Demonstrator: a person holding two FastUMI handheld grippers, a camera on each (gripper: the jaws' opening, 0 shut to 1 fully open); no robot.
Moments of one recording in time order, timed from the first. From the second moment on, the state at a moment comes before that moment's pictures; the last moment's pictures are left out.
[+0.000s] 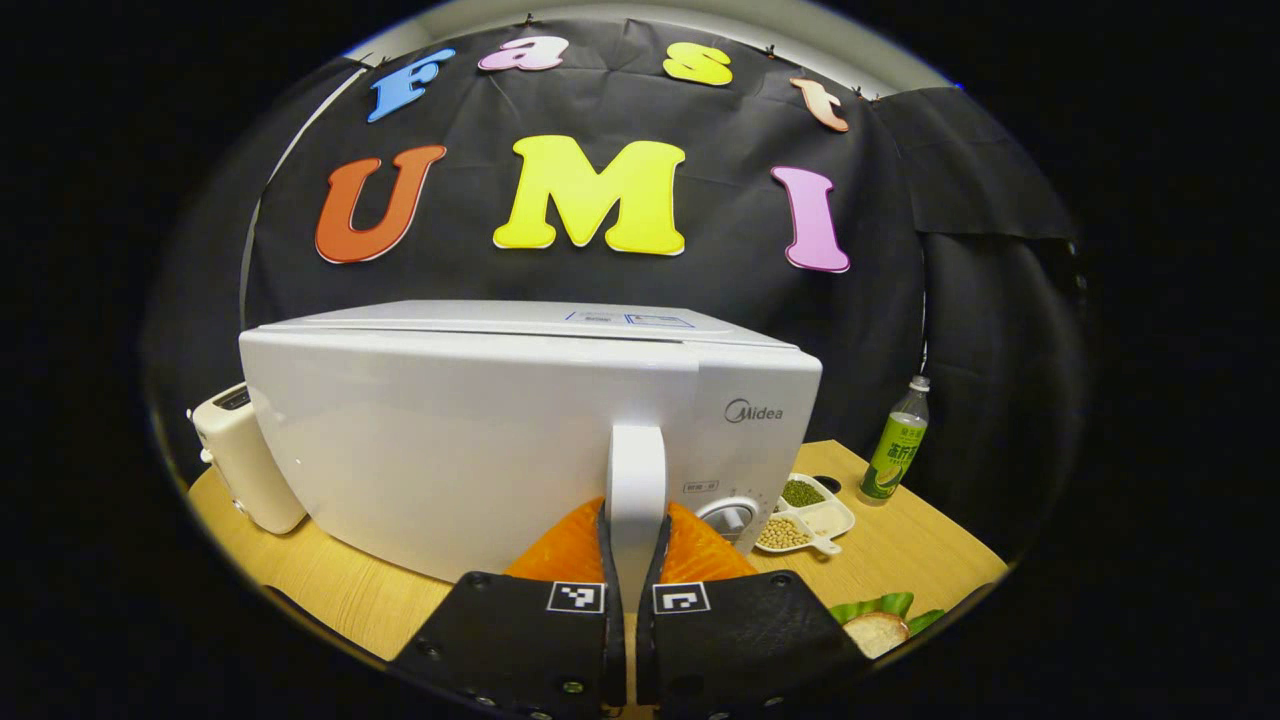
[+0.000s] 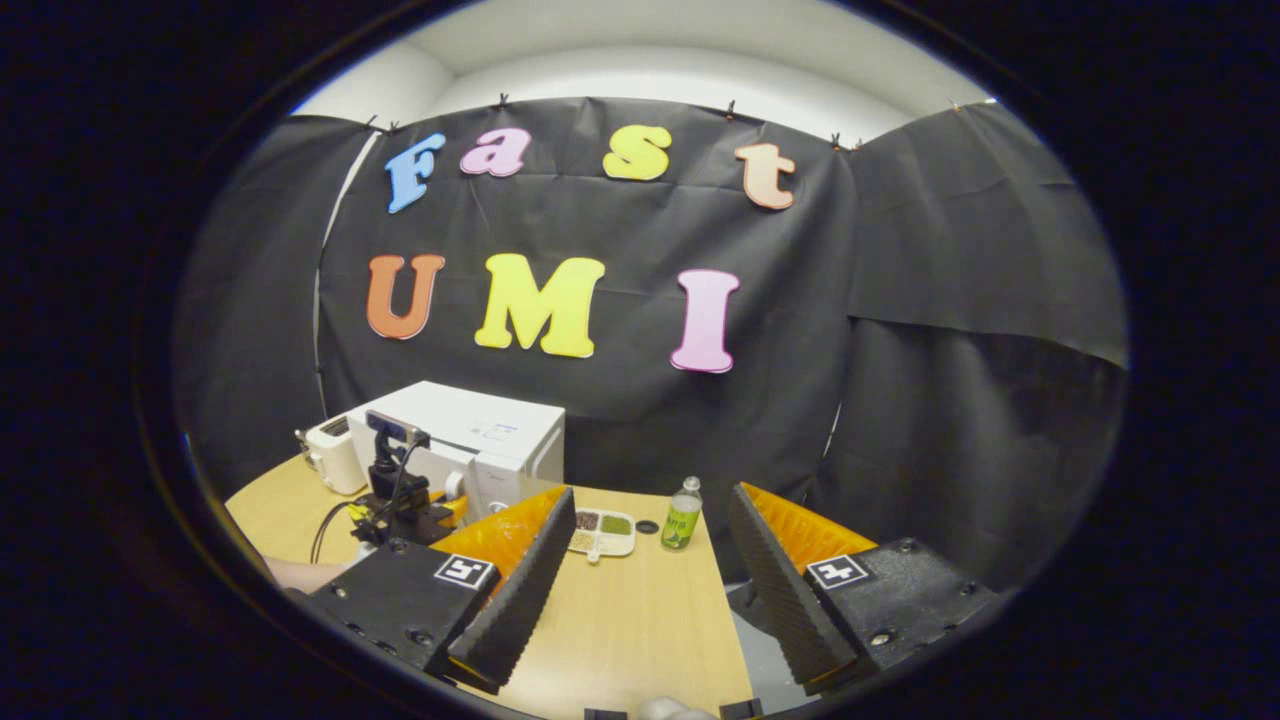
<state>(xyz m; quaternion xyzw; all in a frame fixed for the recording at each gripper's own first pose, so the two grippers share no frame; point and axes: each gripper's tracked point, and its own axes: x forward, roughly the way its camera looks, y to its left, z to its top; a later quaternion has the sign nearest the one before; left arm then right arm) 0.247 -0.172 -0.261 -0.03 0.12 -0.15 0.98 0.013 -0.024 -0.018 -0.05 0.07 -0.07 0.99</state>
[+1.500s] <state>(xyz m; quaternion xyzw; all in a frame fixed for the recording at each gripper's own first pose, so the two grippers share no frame) 0.050 0.116 -0.255 0.03 0.16 0.01 0.99 -0.015 0.078 -0.063 -0.03 0.09 0.05 0.99</state>
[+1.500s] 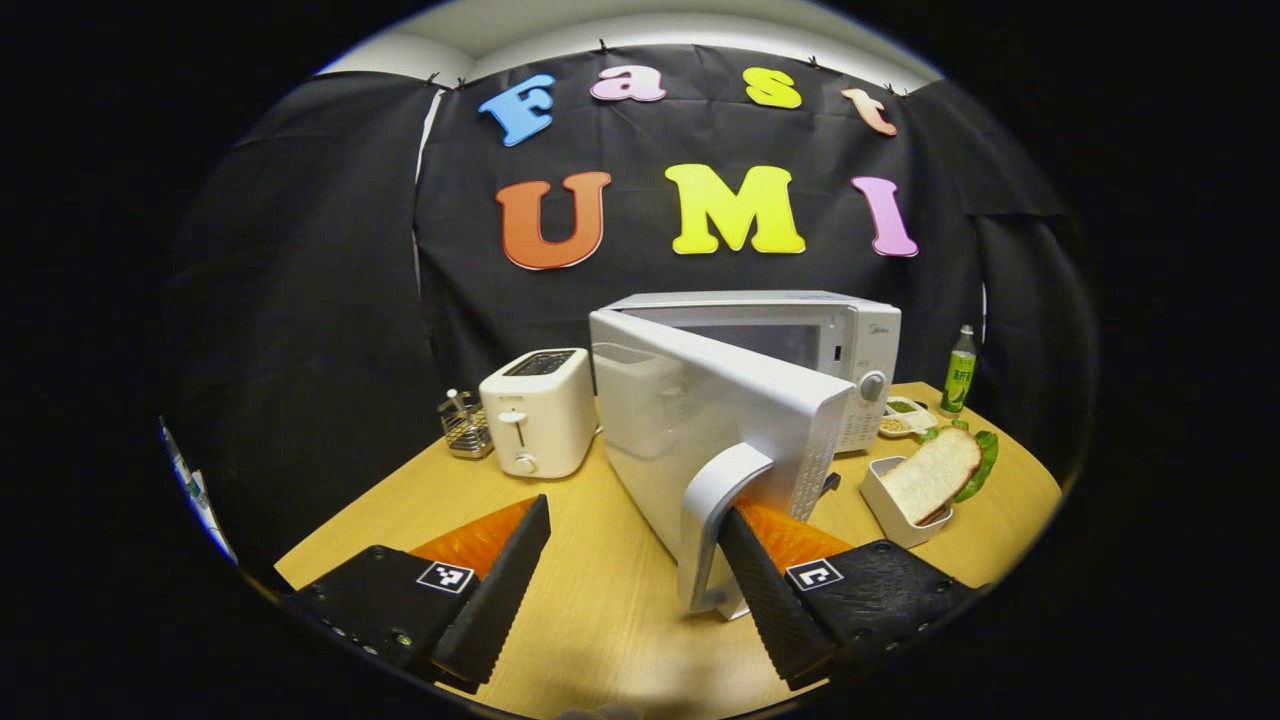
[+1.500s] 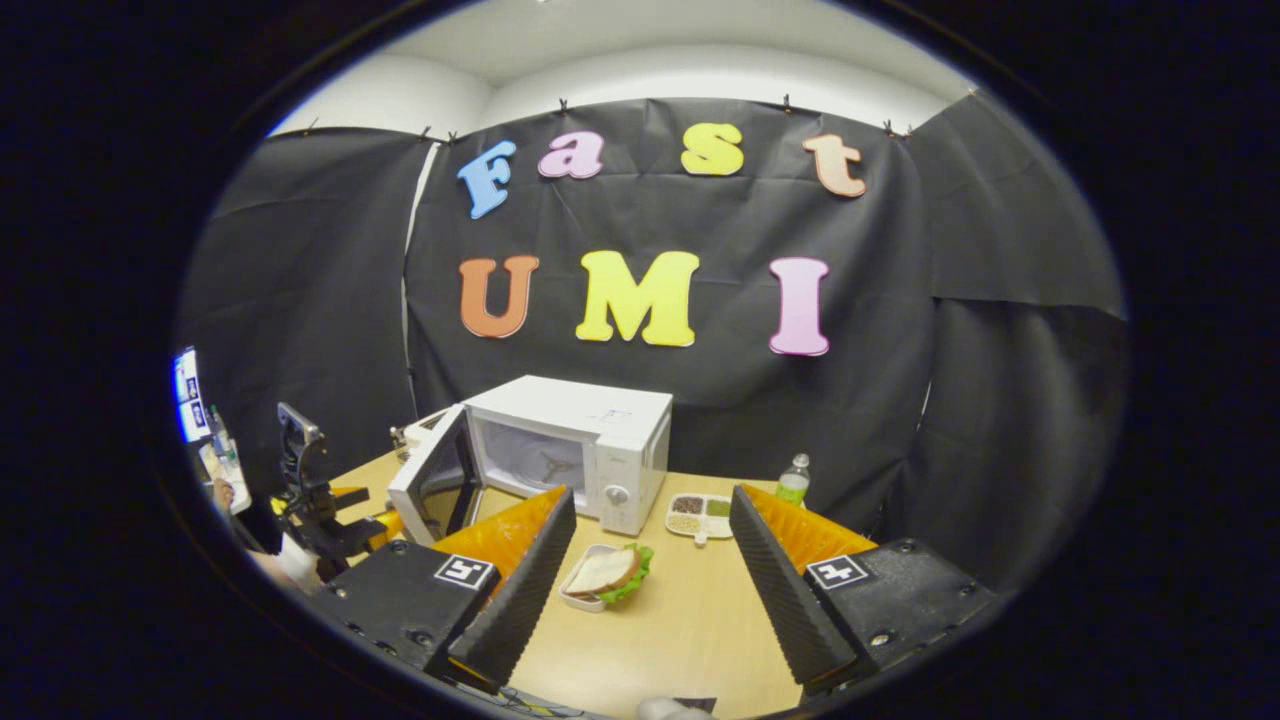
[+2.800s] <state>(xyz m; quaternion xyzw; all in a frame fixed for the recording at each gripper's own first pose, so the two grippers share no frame) -0.033 0.126 -0.180 -0.01 0.13 0.01 0.99 0.136 0.098 -0.300 0.16 0.38 0.14 0.90</state>
